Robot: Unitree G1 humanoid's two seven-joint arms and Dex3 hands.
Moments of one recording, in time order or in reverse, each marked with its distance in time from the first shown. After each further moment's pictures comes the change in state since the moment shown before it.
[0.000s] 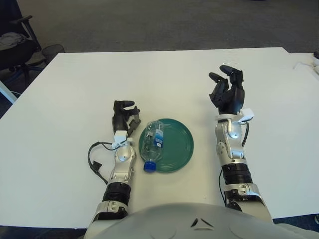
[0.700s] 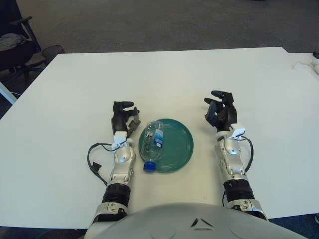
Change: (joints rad) left arm 0.011 0.000 -0.002 -0.010 -0.001 0.006 -0.002; right arm 0.129 -0.012 0.038 0.104 -0.161 0.065 -0.012
